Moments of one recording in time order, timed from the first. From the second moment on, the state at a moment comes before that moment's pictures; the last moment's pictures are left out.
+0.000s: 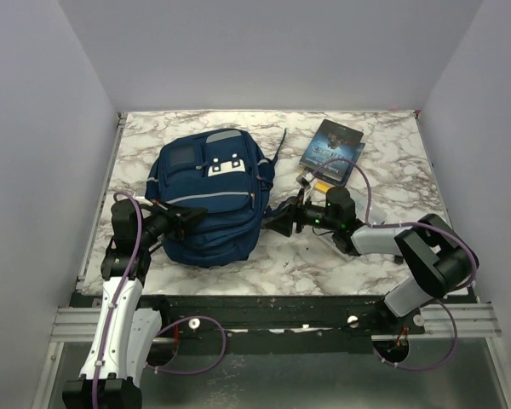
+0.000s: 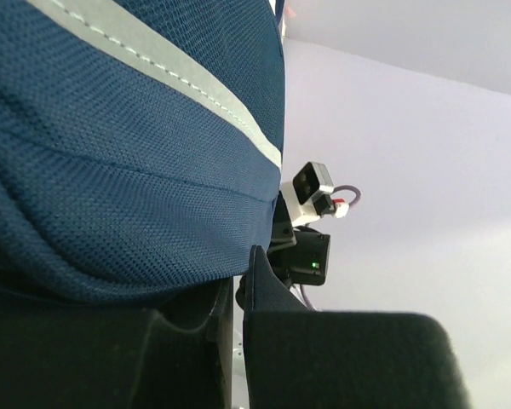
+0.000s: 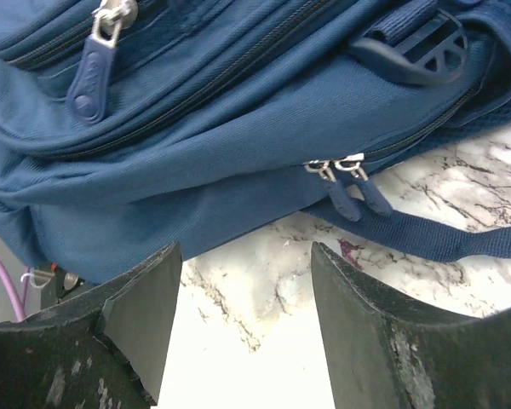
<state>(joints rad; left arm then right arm) 0.02 0.64 0.51 -0.27 0.65 -1.42 0.57 1.56 0.51 0.84 -0.63 0.43</state>
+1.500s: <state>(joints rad) 0.02 0.60 0.47 -0.26 0.66 -1.44 0.55 1.79 0.62 0.99 -0.67 0.40</state>
